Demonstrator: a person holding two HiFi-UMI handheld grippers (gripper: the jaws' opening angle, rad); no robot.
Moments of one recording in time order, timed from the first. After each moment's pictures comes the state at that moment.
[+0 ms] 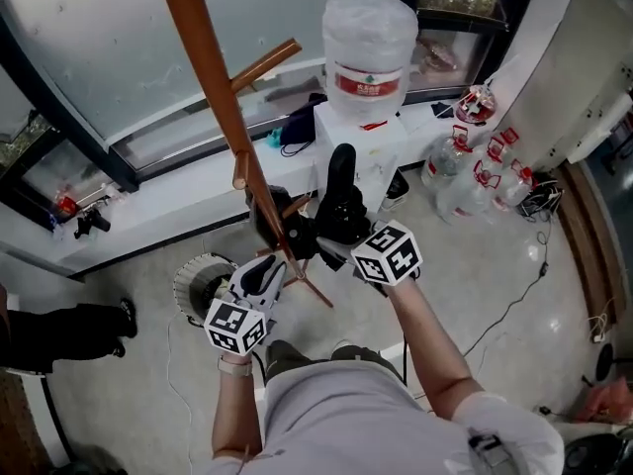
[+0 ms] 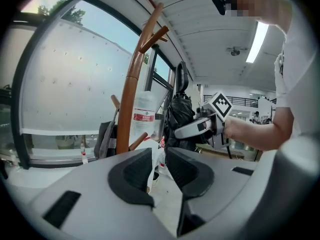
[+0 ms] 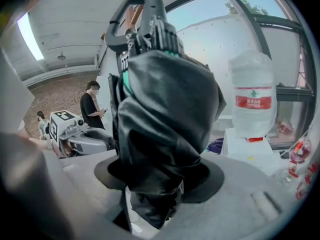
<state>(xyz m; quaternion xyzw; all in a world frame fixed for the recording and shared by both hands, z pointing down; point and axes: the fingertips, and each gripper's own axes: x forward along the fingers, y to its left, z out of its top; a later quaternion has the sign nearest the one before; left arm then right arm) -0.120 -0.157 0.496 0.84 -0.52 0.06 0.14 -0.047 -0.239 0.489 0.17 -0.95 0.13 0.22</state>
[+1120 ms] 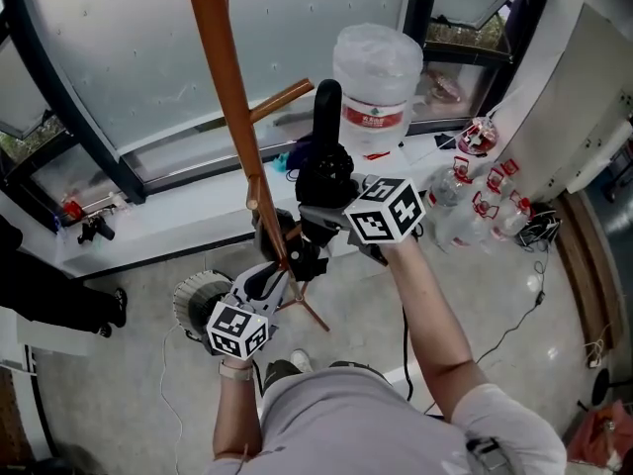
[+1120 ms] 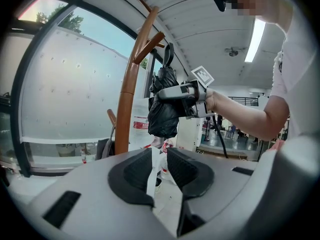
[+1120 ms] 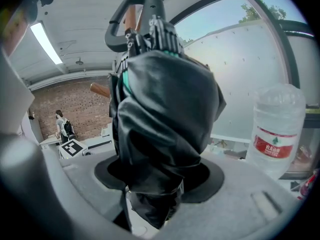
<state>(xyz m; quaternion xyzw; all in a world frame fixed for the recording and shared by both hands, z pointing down) -0.116 -0.171 0.462 0.84 -0.53 0.05 0.11 -0.098 -0.279 0.354 0.08 -0.98 0.08 0.19</state>
